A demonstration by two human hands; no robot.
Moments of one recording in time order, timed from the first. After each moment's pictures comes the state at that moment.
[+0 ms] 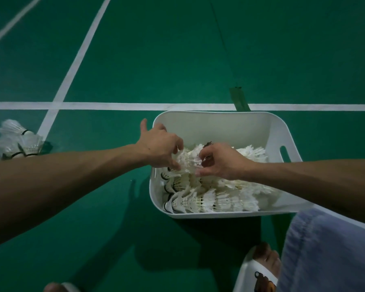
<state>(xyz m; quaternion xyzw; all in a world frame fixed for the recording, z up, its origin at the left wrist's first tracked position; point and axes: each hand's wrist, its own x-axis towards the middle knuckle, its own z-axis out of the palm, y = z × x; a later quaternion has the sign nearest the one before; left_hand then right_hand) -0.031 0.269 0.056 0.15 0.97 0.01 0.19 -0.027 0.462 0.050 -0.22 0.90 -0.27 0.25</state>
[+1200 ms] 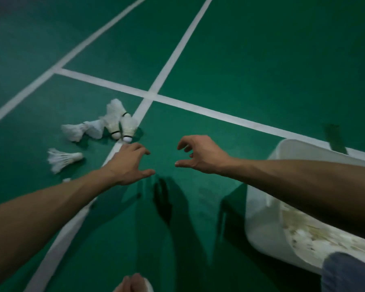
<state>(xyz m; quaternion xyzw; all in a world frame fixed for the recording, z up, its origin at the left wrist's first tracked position) 0.079 -0.022 -0.018 -0.09 0.98 0.14 0.13 -0.033 0.178 0.029 -0.41 0.87 -0.19 0.20</state>
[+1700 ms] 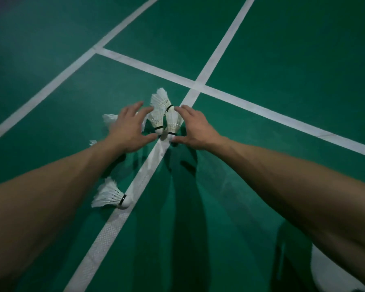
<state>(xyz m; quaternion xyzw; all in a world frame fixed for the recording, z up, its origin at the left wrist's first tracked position) 0.068 -0.169 -0.042 -0.23 0.96 0.17 0.02 -0.062 -0.009 -0.052 -0.44 0.86 -0.17 0.18</state>
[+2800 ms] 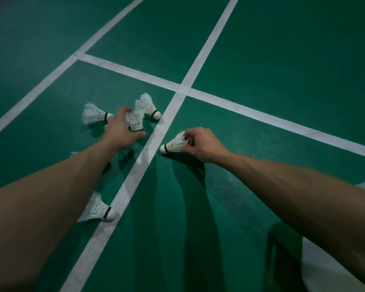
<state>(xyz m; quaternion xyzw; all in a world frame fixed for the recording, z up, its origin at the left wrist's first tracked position) 0.034 -0.157 -0.043 -0.40 0.84 0.38 0.00 -0.075 0.039 -0.049 -0.36 0.86 -0.24 0.26</state>
